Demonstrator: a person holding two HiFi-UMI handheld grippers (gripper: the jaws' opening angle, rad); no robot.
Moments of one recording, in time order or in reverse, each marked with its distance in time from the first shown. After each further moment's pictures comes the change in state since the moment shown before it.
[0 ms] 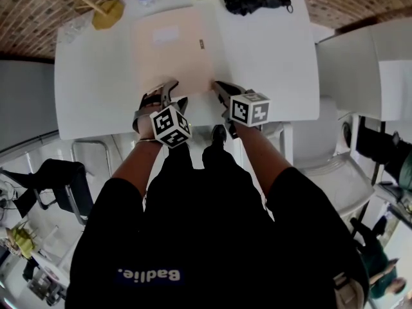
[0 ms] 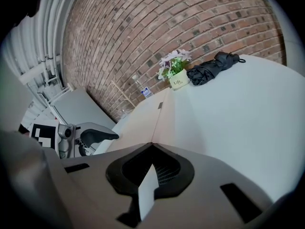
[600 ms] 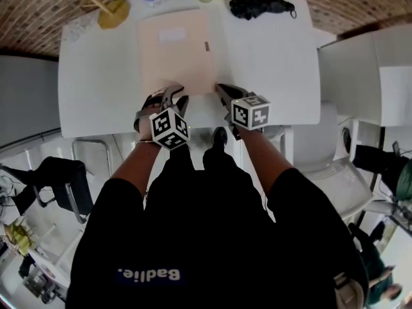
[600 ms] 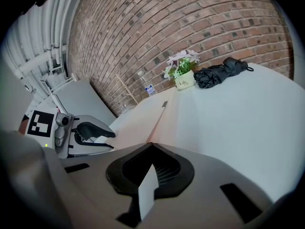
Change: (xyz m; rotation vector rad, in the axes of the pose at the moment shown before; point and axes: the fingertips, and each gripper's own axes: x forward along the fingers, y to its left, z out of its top) left arm -0.009 0.003 0.002 -0.032 -0.075 -0.006; right arm 0.003 0.001 -0.002 -0.107 0.023 -0.005
